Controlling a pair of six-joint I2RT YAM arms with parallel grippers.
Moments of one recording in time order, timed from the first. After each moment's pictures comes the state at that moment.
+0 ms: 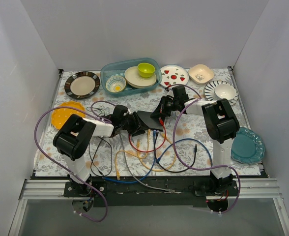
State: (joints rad) left arm -0.51 1.78 0.75 0.31 0.44 -1.06; right arm 0.40 2.07 1.23 0.02 -0.70 0.72
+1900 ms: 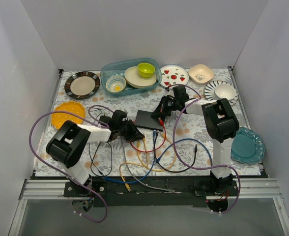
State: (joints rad) left arm -0.54 1.70 0.68 0.22 0.39 -1.09; right arm 0.39 2.08 1.24 0.02 -0.72 0.73
